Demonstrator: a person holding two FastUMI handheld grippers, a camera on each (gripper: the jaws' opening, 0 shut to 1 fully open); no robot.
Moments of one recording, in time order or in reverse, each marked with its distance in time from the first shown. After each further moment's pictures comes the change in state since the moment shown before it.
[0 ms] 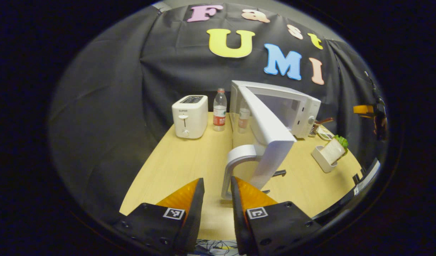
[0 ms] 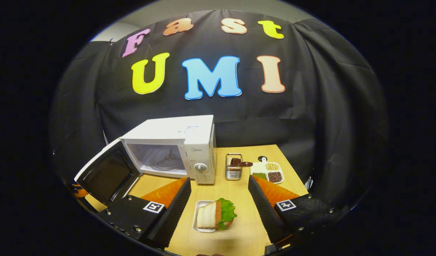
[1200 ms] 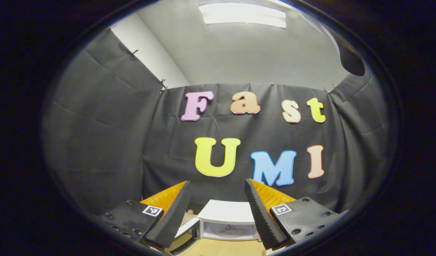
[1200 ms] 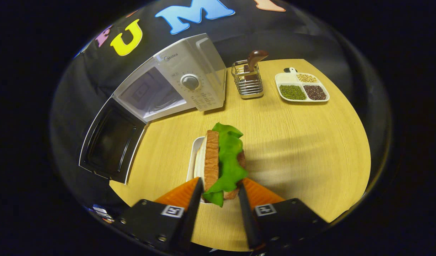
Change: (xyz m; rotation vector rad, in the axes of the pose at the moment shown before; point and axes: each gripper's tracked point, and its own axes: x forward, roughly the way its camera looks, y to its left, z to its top) left arm -0.132 -0.255 0.384 -0.037 -0.741 0.123; right arm 0.061 0.020 -0.171 0.290 0.542 0.315
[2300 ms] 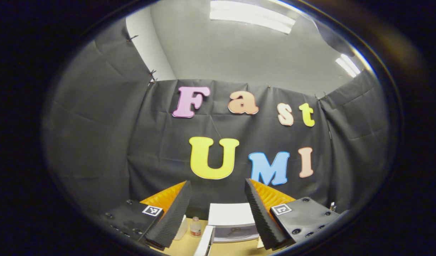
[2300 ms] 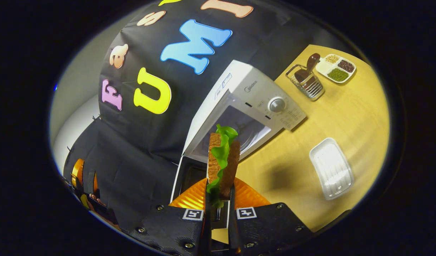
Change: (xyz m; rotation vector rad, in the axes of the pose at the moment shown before) left arm 0.067 0.130 0.023 -0.052 -0.011 -0.210; right arm 0.000 0.230 0.073 0.401 -0.314 0.437
